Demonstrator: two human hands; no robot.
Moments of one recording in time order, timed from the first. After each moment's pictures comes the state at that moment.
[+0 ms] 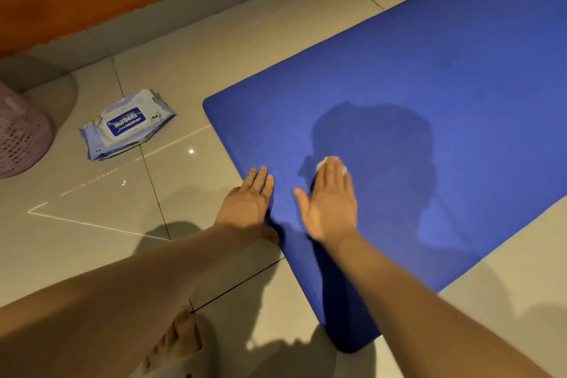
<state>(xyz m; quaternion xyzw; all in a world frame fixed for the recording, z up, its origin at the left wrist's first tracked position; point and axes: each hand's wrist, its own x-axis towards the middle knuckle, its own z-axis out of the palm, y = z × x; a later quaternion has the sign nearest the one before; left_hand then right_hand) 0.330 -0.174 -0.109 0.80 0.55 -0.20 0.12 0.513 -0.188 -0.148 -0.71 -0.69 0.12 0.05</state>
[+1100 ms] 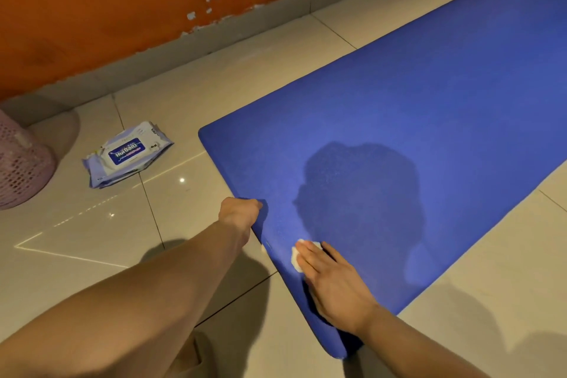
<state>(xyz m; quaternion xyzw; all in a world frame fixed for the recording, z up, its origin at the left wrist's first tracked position) 0.355 -0.157 -0.078 0.24 0.80 0.24 0.50 0.553 -0.303 -0.139 -0.47 -0.87 0.10 0.06</state>
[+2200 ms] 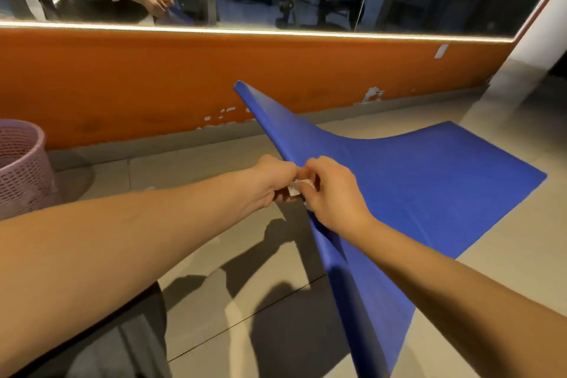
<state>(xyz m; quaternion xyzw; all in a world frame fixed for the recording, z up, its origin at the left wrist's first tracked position) 0.443 -0.162 0.237 0.45 0.61 0.34 0.56 0.573 -0.221 0.239 -0.56 -0.78 0.07 0.27</state>
